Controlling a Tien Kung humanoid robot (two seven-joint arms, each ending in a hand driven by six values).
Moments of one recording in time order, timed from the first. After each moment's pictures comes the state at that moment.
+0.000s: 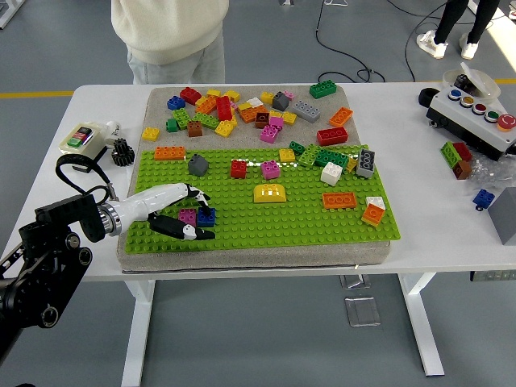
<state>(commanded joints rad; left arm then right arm) -0.46 0.15 -1.32 -1.04 2.27 -0.43 -0.34 0.13 -0.10 1.40 0.18 -0.60 -0.17 -0.03</state>
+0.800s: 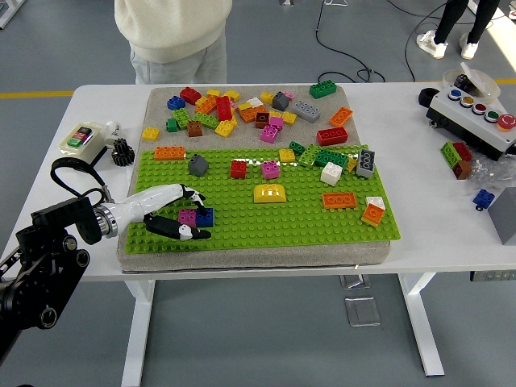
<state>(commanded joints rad) -0.45 0.15 -1.33 -1.02 2.27 -0.42 -0.34 0.13 -0.10 1.39 0.18 -0.60 -0.17 -0.03</state>
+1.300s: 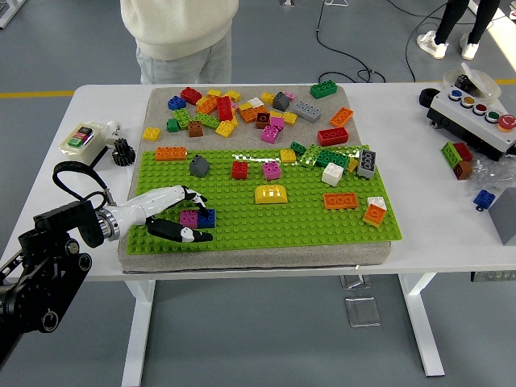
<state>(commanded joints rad) -0.44 0.15 -1.32 -1.03 2.27 -0.41 -0.34 0.13 -0.10 1.39 0.18 -0.60 -0.17 -0.03</state>
